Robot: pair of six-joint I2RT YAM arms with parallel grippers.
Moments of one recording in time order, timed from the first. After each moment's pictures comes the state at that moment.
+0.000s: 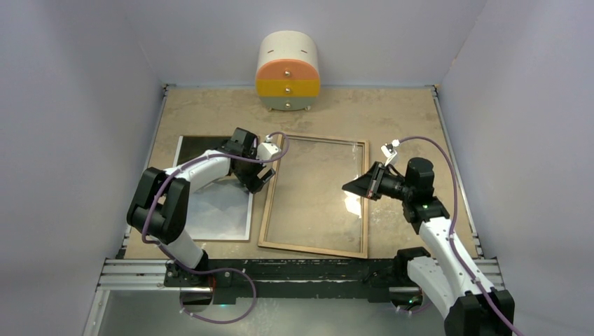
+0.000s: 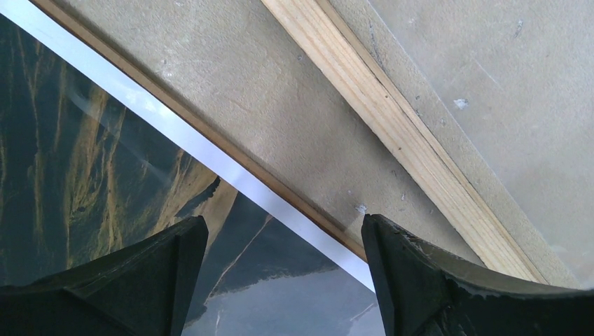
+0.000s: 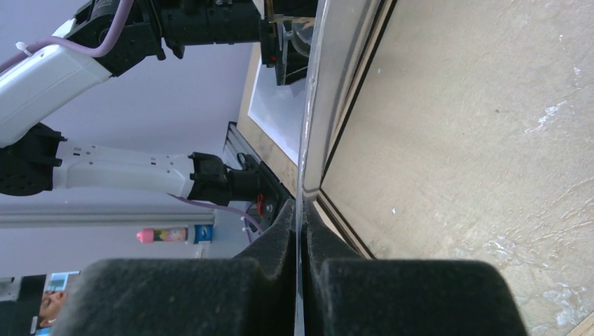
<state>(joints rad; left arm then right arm) -0.39 1.64 0.98 -0.46 0.15 0.43 0.13 0.81 0.48 -0.07 -0.89 0.79</state>
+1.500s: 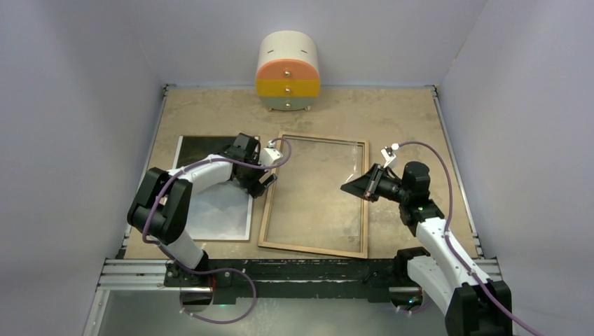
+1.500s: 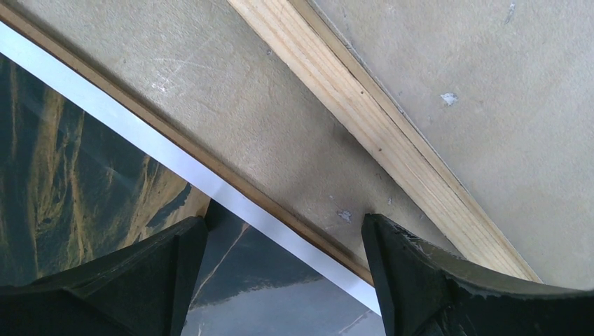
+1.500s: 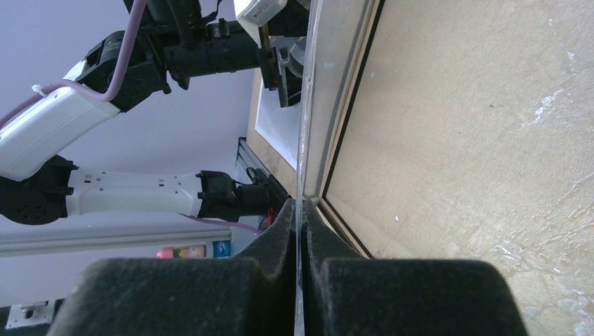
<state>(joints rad) -0.42 1.64 0.93 -0.40 0.14 0.43 0.14 0.85 0.40 0.08 -0.85 0.92</state>
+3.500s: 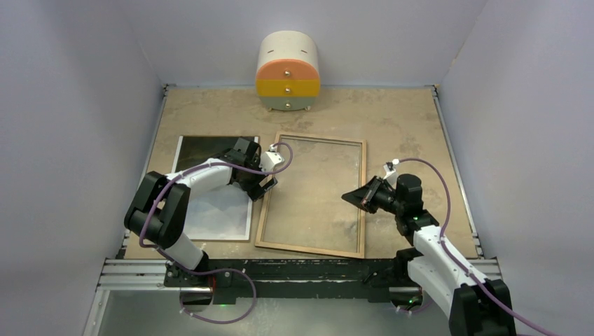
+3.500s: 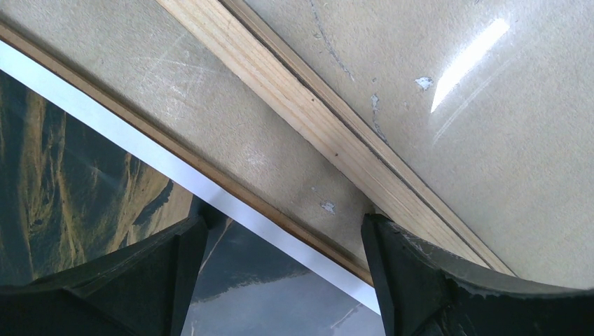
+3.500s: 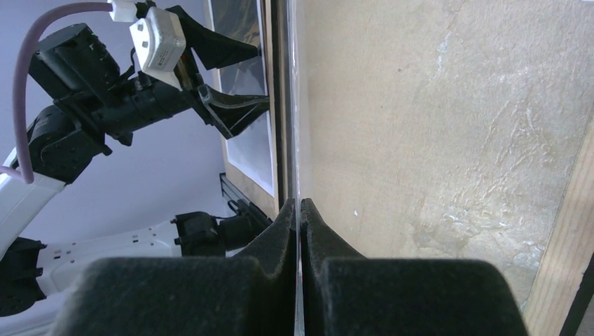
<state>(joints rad) -0.44 1.60 0.88 -0.39 0.15 0.46 0.20 0.82 0.26 0.08 -0.65 1.03</state>
